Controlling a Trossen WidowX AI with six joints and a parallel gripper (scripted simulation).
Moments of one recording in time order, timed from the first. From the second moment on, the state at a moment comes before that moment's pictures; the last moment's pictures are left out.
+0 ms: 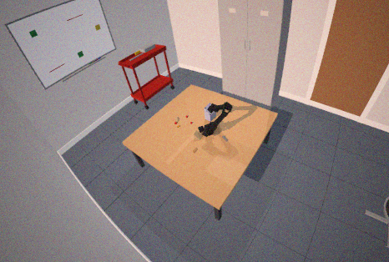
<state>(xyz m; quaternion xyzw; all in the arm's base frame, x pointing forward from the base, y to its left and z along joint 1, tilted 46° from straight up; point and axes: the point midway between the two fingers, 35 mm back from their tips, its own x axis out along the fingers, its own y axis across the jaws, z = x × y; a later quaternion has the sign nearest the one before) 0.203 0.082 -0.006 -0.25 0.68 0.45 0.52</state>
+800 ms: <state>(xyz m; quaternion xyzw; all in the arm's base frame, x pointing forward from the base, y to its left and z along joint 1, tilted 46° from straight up) 0.193 0.016 0.058 -0.25 0.68 0.45 0.52</state>
